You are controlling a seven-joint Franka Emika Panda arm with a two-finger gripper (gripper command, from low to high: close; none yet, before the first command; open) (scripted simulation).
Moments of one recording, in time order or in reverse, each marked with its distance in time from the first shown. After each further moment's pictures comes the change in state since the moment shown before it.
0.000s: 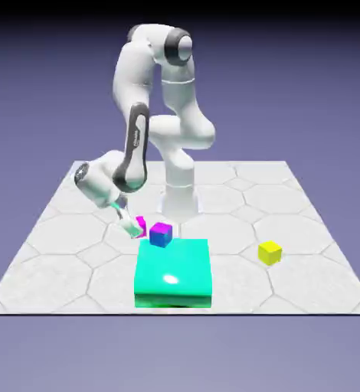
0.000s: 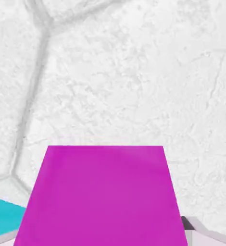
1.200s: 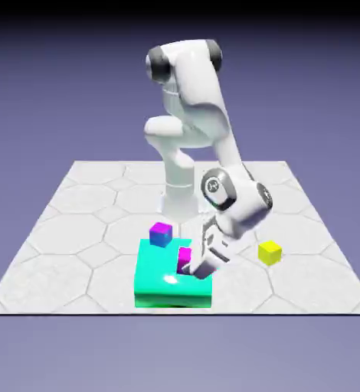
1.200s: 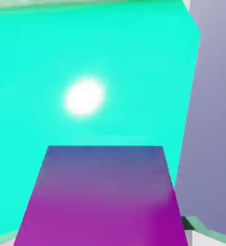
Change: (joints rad) arm 0.422 0.195 0.651 0.474 -1.052 -0.217 -0.739
